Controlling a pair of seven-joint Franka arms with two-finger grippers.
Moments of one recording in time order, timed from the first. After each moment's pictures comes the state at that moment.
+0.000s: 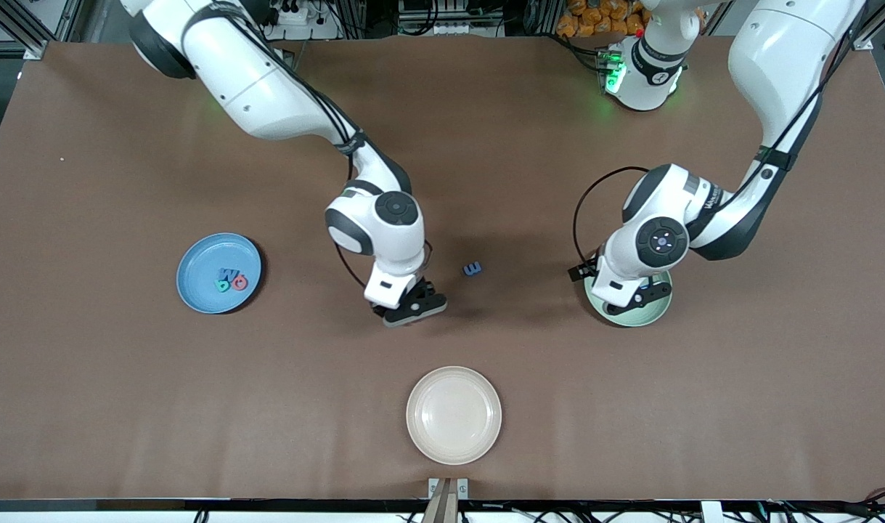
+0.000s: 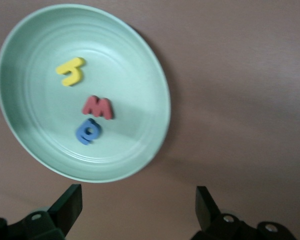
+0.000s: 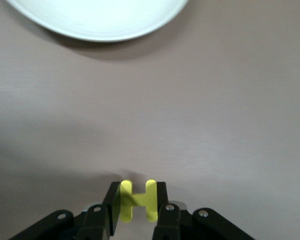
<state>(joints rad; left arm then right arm) 0.16 0.55 -0.62 -1.81 0.29 2.03 -0.94 0.44 0.82 0.22 -1.45 -0.59 2.33 0.57</state>
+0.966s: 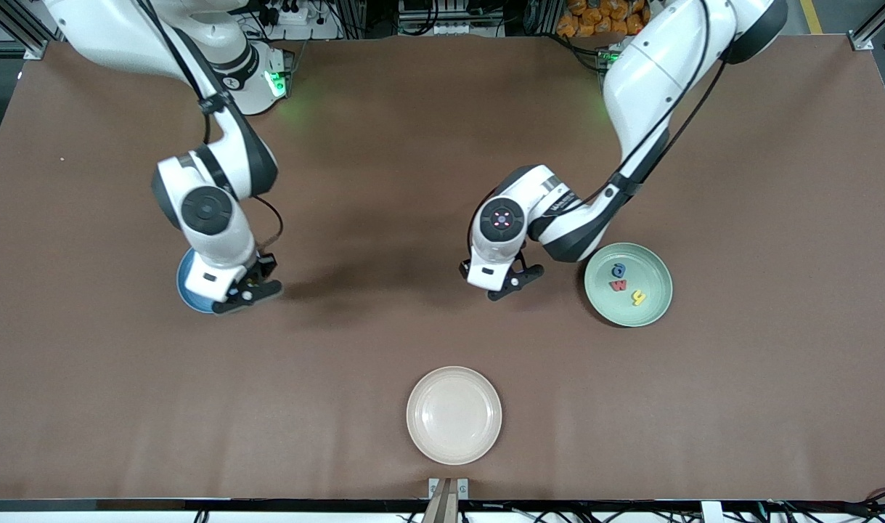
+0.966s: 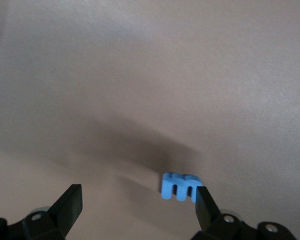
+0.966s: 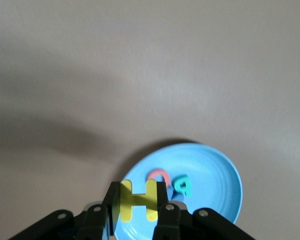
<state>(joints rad) -0.35 0.79 -0.44 -1.56 0.29 2.16 -1.35 0.03 0.31 0.21 -2.05 -0.36 2.26 0.05</state>
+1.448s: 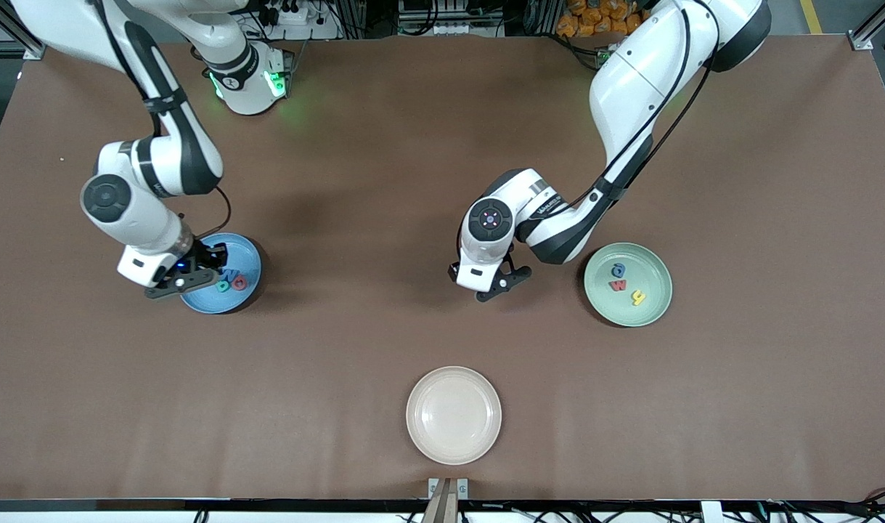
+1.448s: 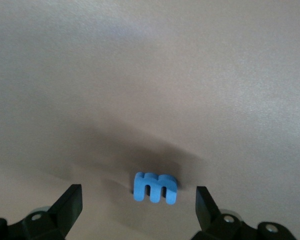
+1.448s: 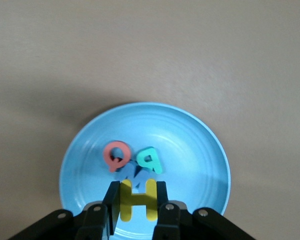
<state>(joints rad) -0.37 0.83 -0.44 -1.54 0.29 2.23 -1.36 0.01 0.24 0.01 -2.26 -0.08 2.52 -0.19</state>
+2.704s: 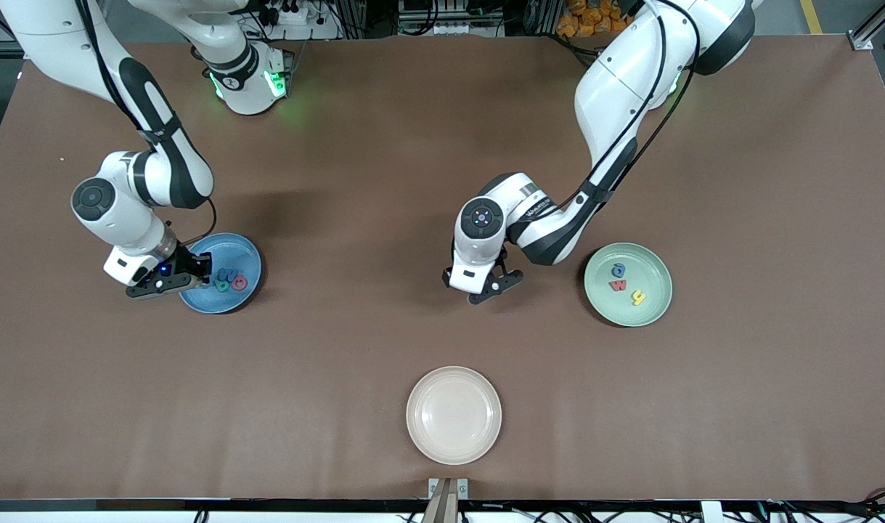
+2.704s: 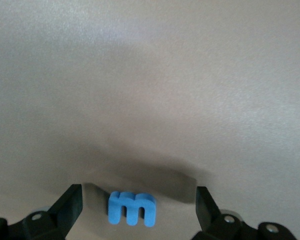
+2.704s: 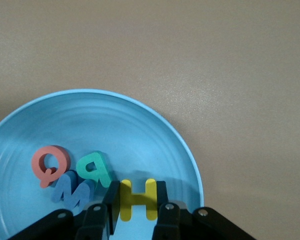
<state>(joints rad) -0.45 0.86 -0.35 -1.52 0.29 2.31 -1.36 0.01 0.34 -0.08 -2.32 -0.01 2.74 -0.31</state>
